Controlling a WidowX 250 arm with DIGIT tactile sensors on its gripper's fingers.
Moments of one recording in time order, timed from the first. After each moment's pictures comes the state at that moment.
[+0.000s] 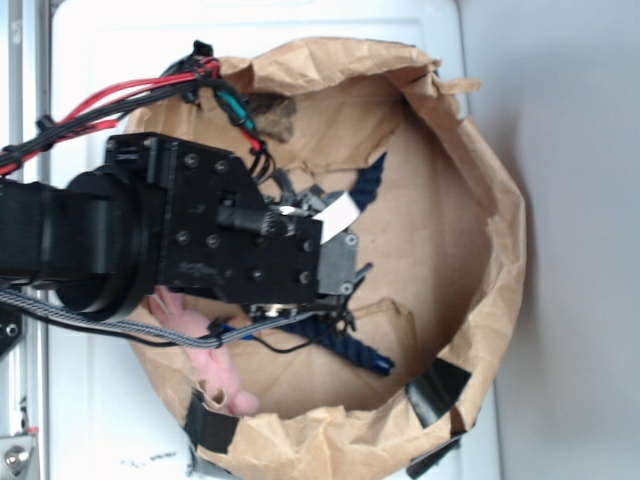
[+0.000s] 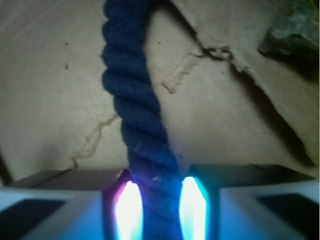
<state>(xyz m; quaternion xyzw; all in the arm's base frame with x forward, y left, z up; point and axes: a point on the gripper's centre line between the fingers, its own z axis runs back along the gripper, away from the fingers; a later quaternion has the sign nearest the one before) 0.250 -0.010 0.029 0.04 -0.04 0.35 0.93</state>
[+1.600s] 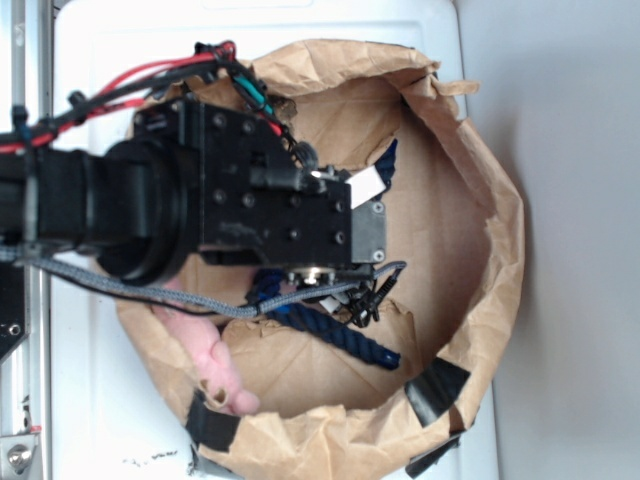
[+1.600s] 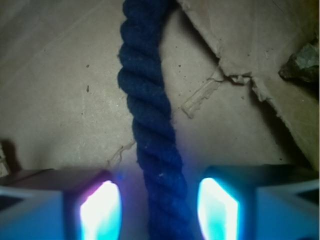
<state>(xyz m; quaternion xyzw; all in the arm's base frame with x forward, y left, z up) 0.268 -0.003 0.030 0.01 -0.04 0.34 0.94</state>
